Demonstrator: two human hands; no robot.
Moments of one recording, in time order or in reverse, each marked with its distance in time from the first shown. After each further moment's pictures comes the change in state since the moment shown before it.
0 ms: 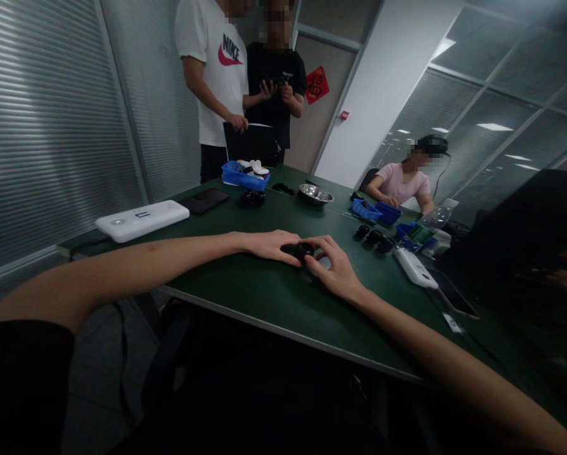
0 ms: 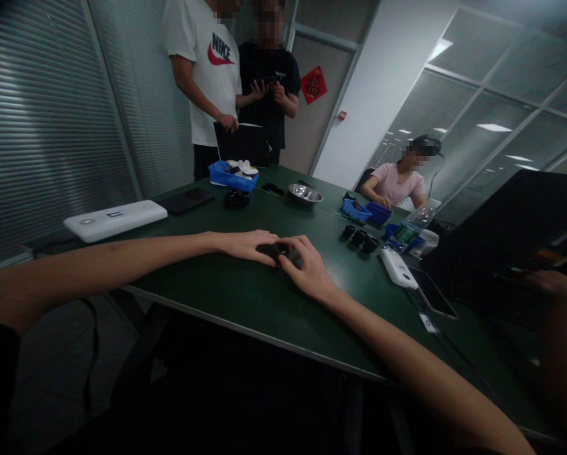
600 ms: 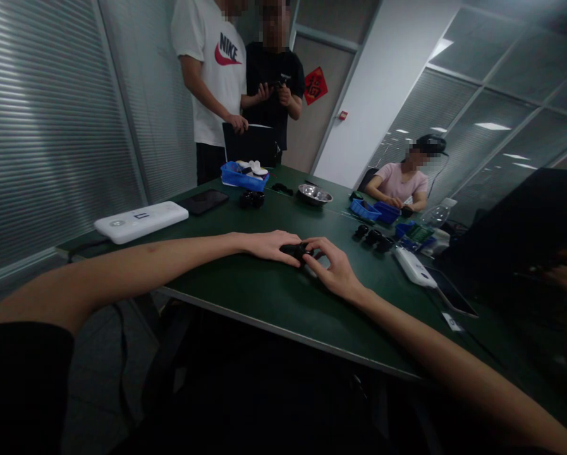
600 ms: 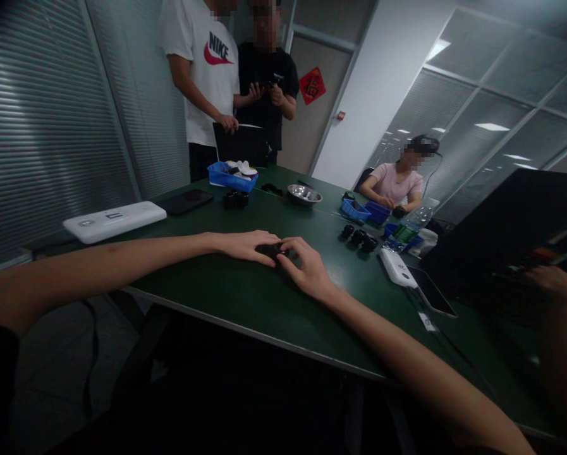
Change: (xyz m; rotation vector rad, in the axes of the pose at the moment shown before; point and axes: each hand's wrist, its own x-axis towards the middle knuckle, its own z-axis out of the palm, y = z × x) left_hand -0.001 0.003 -0.002 0.013 -0.012 0.005; right_hand -0.001 0.006 0.001 0.008 -0.003 -0.066
